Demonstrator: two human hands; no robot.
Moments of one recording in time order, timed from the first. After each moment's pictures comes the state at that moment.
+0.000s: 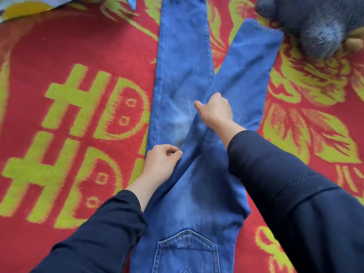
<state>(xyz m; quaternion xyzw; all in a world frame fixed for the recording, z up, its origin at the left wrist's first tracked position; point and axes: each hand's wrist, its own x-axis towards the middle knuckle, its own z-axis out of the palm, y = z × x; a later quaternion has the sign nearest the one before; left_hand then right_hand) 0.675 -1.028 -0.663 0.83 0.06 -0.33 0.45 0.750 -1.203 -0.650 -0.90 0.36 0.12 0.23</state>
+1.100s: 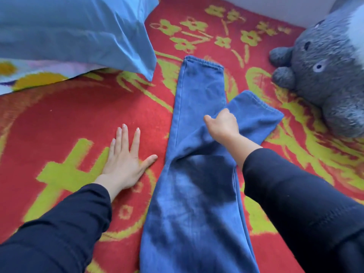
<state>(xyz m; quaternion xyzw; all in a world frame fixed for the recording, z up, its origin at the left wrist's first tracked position) 0.908 -0.977 -0.725 0.97 -0.12 -0.16 0.10 0.943 -1.234 -0.651 -0.90 0.33 0.07 0.26</state>
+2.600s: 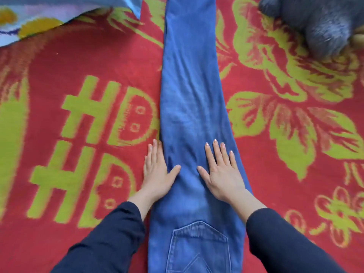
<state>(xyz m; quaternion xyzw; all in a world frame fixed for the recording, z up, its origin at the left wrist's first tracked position) 0.654 -0.985 -0.696 0.90 -0.08 -0.28 0.31 0.591 -1.173 -0.671 -0.96 0.11 0.26 0.06</state>
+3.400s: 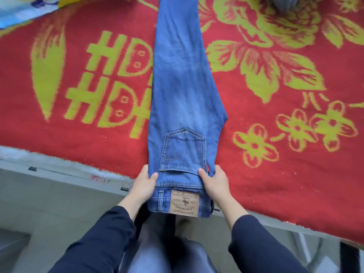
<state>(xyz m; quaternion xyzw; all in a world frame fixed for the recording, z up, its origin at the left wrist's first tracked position) 0.364 -0.895 -0.630 0.82 0.11 -0.38 0.41 0.296 -1.099 -0.623 -0.76 0.43 0.15 0.46</state>
